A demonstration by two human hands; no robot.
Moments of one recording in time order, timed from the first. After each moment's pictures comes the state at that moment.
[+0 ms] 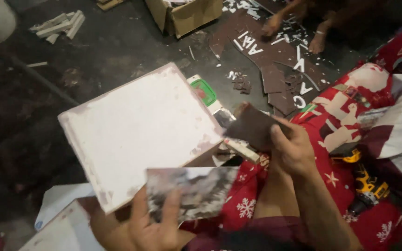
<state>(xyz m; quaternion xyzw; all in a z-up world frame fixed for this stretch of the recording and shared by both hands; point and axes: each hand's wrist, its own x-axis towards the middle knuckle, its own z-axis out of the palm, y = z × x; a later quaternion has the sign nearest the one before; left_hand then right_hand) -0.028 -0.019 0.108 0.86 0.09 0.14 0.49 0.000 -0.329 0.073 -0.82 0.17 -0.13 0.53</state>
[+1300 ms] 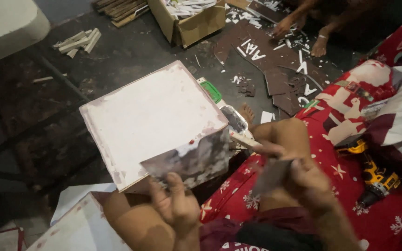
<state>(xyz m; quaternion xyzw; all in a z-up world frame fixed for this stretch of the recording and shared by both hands) -0.041 -0.048 0.031 0.36 0.02 0.20 0.91 -0.107 -0.288 0.081 -0.55 -0.01 -0.03 0.83</state>
